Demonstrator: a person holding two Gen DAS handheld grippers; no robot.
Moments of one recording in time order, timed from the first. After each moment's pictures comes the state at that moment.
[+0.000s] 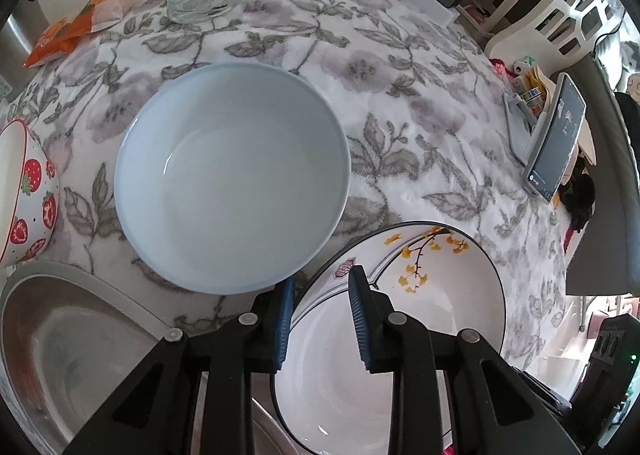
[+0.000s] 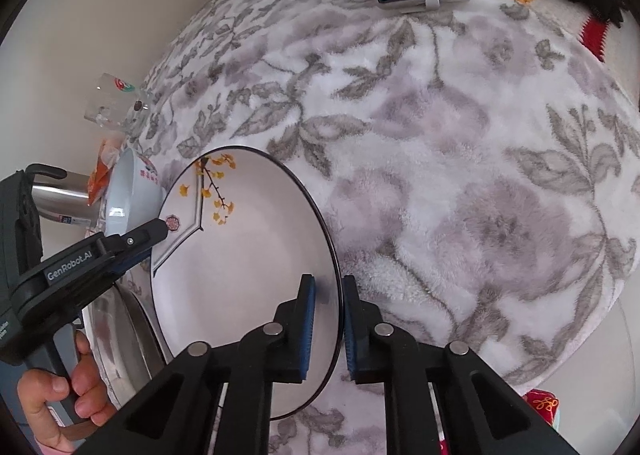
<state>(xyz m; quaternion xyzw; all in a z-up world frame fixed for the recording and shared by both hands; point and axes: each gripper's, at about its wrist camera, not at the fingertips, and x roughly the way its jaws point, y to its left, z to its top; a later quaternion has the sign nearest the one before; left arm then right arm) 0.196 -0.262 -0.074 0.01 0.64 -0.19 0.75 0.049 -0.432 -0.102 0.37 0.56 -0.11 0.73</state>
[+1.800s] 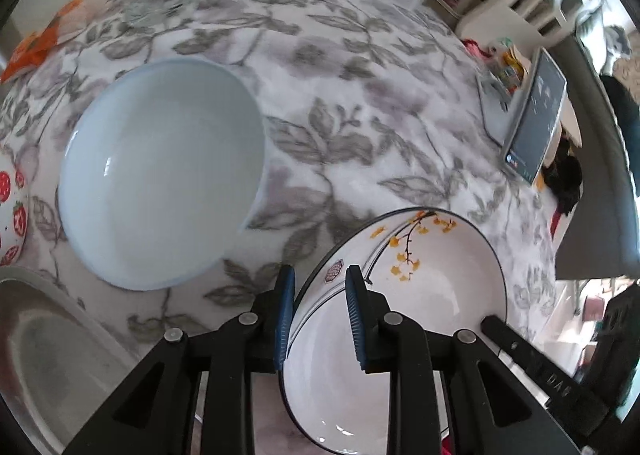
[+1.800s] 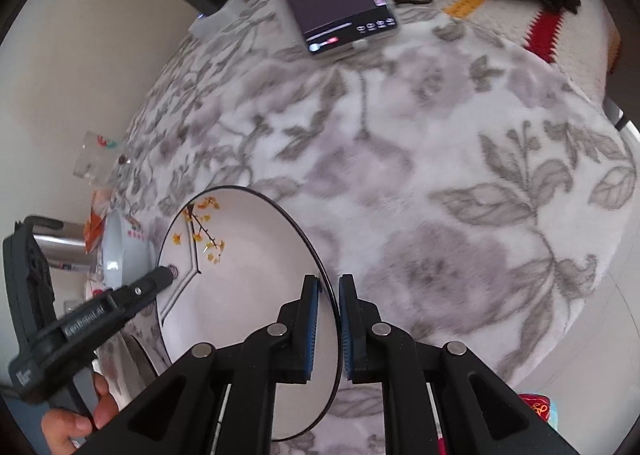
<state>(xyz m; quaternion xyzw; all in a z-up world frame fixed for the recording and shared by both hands) 0.187 -0.294 -0.079 0.03 0.64 -0.22 0.73 0.032 -0.475 -0.093 0.40 0.52 -0.16 0.74</state>
